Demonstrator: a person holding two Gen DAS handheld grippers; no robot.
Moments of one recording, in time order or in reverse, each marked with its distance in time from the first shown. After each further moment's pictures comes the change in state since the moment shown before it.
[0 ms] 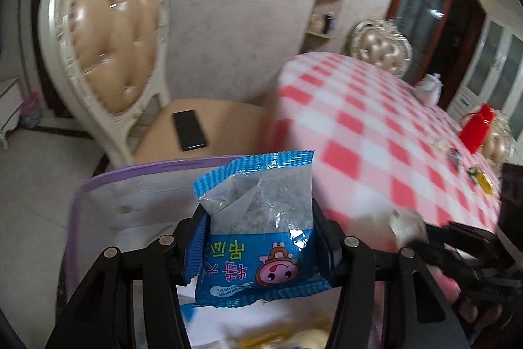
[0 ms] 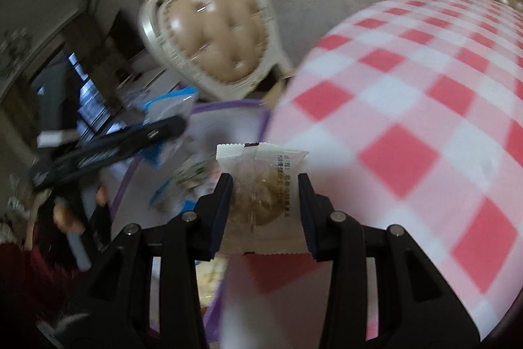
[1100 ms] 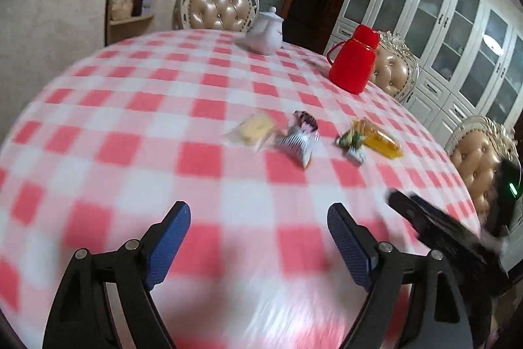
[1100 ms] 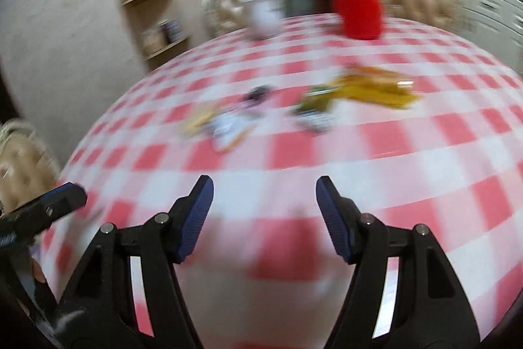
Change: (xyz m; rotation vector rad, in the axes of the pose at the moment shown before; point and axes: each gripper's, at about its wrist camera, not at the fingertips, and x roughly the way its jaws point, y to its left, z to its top) left arm 0.109 -0.387 0.035 0.379 0.128 -0.472; right arm -0.264 -0.262 -0.072 0.655 -0.372 -0.939
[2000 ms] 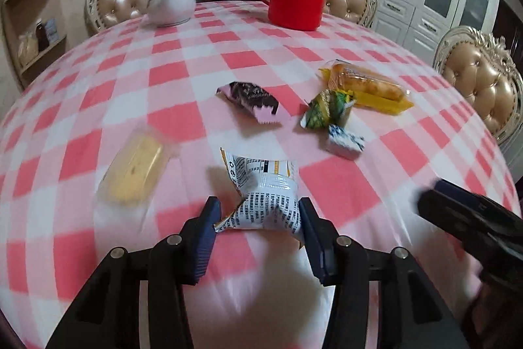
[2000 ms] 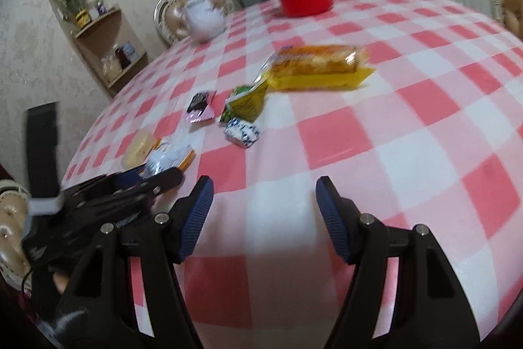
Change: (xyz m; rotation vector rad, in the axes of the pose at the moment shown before) left arm 0.129 -0.072 0.026 0.342 0.177 -0.078; right arm 0.041 -0.049 0.014 0.137 0.096 0.035
